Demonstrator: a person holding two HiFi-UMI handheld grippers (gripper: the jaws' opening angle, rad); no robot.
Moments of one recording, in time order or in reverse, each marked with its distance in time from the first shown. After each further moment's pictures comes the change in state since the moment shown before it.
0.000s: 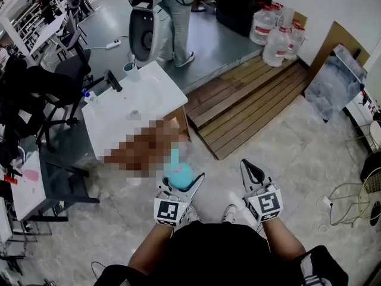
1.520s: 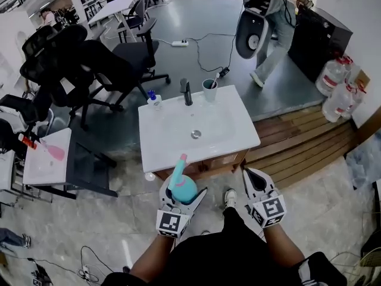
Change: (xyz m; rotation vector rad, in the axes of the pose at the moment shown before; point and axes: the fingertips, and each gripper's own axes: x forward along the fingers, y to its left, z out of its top) left arm -0.067 0.268 -0.034 -0.023 0.021 0.337; right arm 0.282 0.152 0.051 0.044 -0.052 0.378
